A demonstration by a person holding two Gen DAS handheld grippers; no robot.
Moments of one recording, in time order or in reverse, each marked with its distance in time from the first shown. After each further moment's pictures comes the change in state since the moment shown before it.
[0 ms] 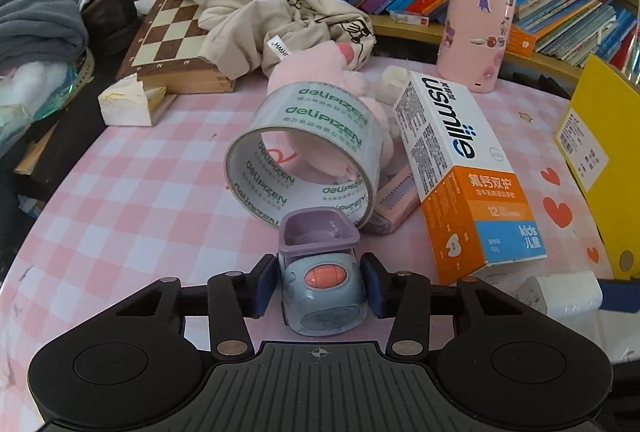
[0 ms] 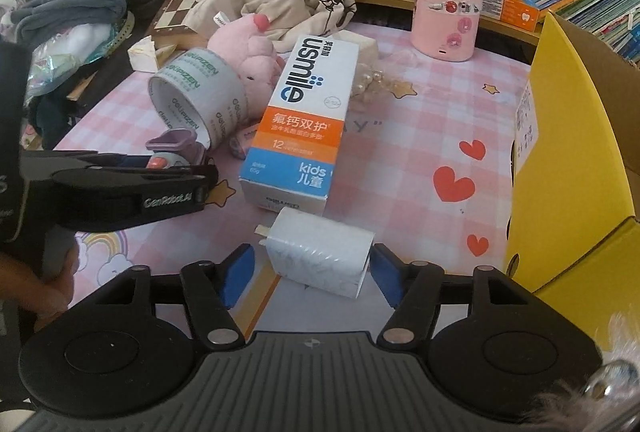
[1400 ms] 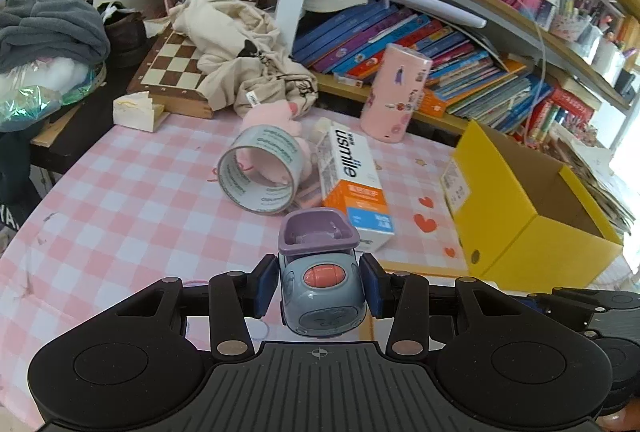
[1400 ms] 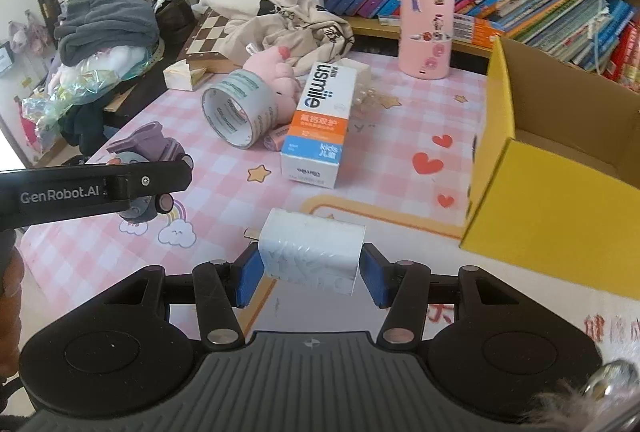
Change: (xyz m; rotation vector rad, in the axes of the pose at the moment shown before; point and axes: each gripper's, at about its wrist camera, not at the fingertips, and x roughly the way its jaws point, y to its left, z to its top) left arm -0.135 0.008 -0.038 -0.111 -0.133 -0.224; right arm -0.092 0.017 -0.050 0.015 -0.093 0.005
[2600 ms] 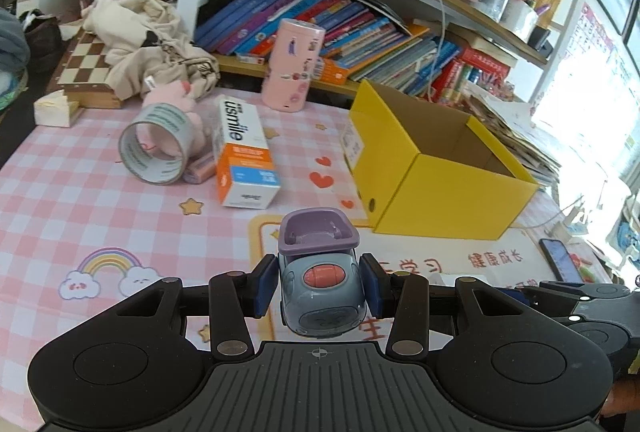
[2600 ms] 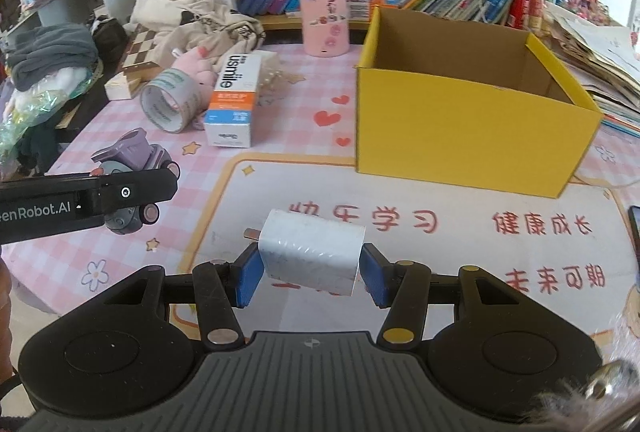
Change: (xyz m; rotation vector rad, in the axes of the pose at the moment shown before) left arm -0.021 -0.050 -0.027 0.118 0.052 -0.213; right arm -0.067 -0.025 -0.058 0.158 -0.014 -0.177
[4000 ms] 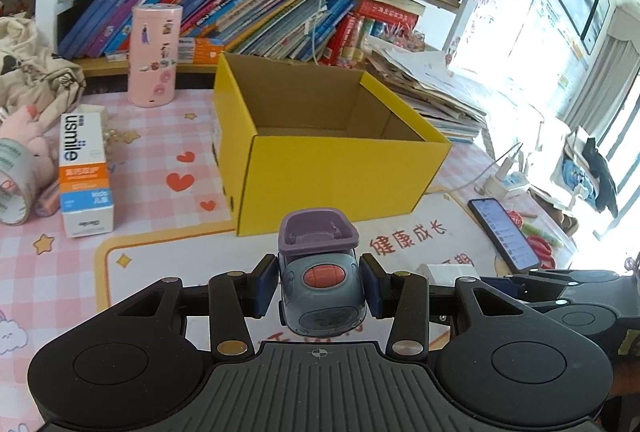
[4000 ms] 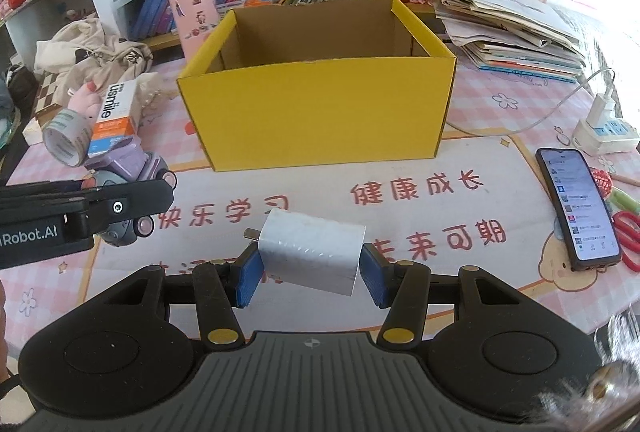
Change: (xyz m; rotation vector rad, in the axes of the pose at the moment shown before) left arm 0.058 -0.096 0.014 0.164 0.081 -0.191; right arm -0.022 -0.100 -0.011 0.185 0.009 -0.163
